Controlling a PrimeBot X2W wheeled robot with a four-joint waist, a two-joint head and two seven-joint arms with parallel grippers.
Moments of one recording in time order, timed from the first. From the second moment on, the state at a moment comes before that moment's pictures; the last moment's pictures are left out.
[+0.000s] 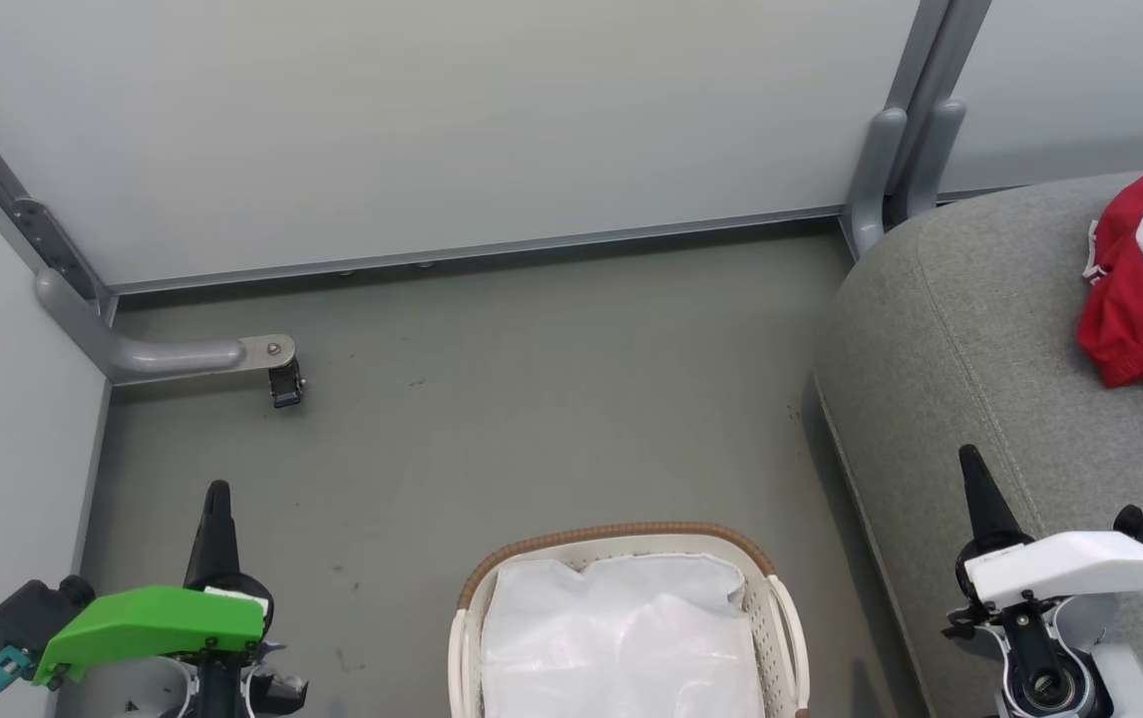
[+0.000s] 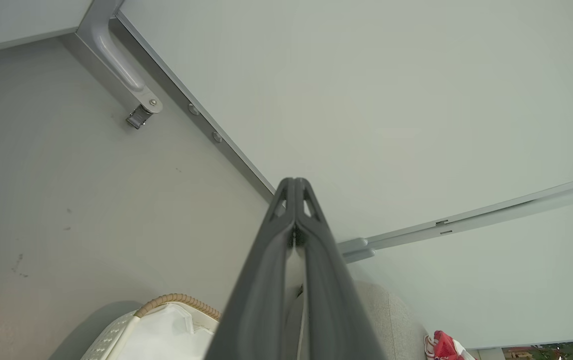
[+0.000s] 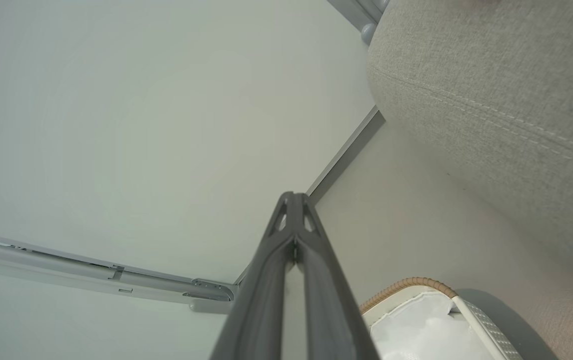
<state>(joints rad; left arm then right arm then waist) -0.07 0.05 0.03 0.22 -1.09 -0.04 -0.03 -0.13 -0.05 -0.06 0.28 1.05 0.13 -0.03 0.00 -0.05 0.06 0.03</state>
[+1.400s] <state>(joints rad) -0.11 0.05 0.09 0.18 -1.44 -0.03 0.07 -0.15 -0.06 -0.08 0.29 1.45 0.13 0.05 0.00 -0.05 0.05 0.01</state>
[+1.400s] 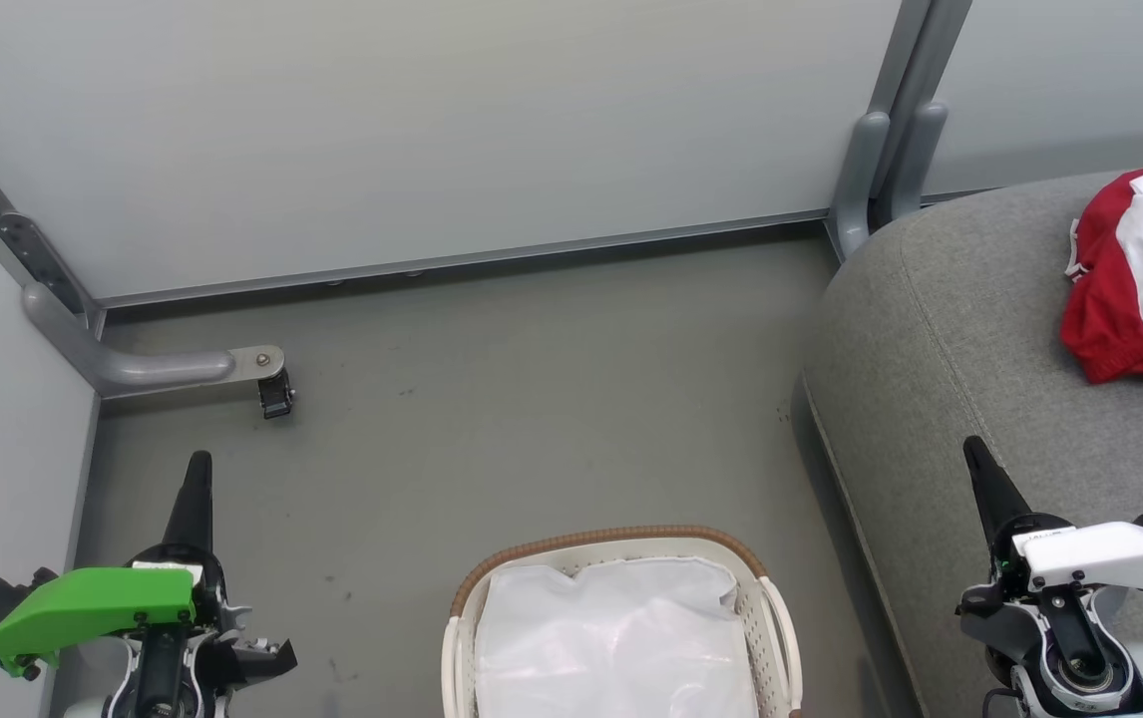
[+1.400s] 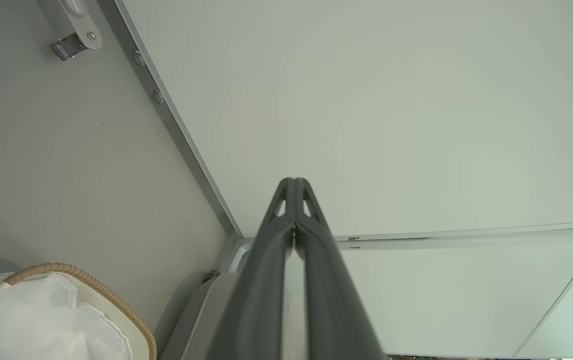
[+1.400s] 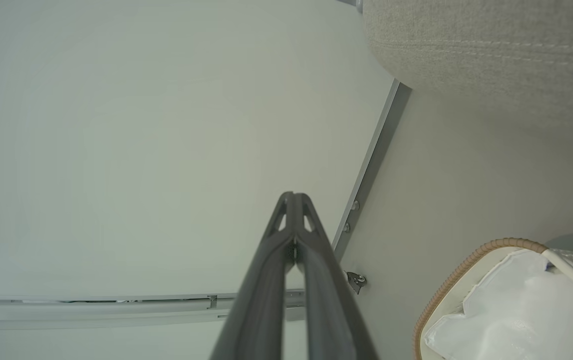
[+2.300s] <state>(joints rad) -0.13 0.05 0.12 0.17 -1.61 -0.03 0.11 -0.16 -0.08 -0.08 0.30 1.64 0.13 0.09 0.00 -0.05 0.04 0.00</state>
